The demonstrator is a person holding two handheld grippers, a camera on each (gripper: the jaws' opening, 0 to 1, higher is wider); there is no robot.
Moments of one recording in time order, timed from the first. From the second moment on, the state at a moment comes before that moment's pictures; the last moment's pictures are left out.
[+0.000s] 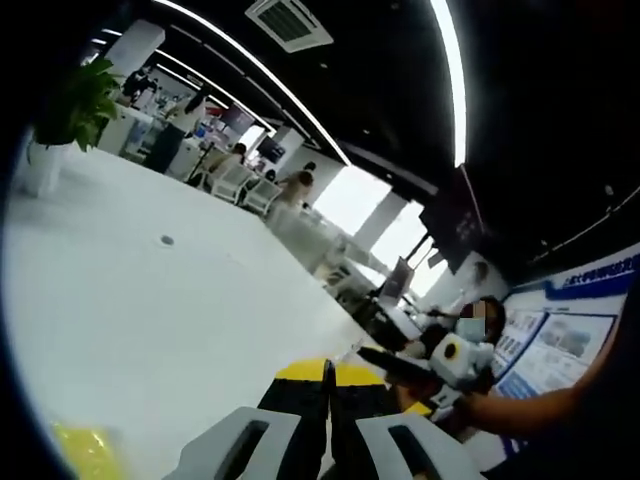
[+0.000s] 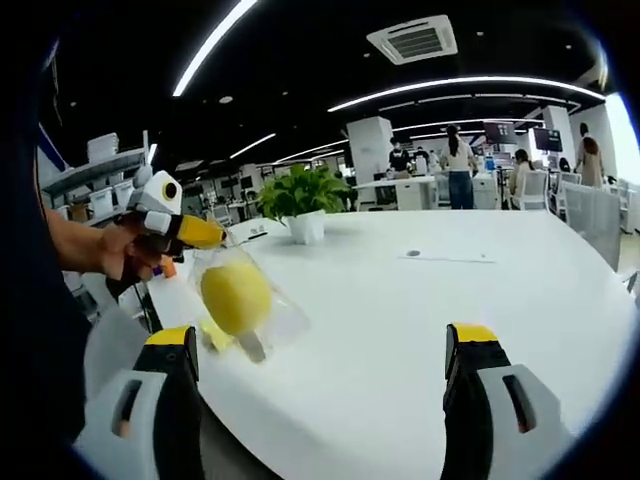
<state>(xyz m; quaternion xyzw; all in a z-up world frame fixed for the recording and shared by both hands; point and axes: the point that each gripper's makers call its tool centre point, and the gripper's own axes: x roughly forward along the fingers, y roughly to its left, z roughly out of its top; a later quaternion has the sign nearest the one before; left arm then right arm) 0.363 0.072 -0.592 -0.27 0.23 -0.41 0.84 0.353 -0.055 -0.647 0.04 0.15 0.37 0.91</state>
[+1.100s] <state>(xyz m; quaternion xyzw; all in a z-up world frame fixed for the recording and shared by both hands) 0.377 0.085 -0.667 -0.32 0.28 -0.35 0.83 0.346 -0.059 -0.677 0.04 0.21 0.36 0.91</state>
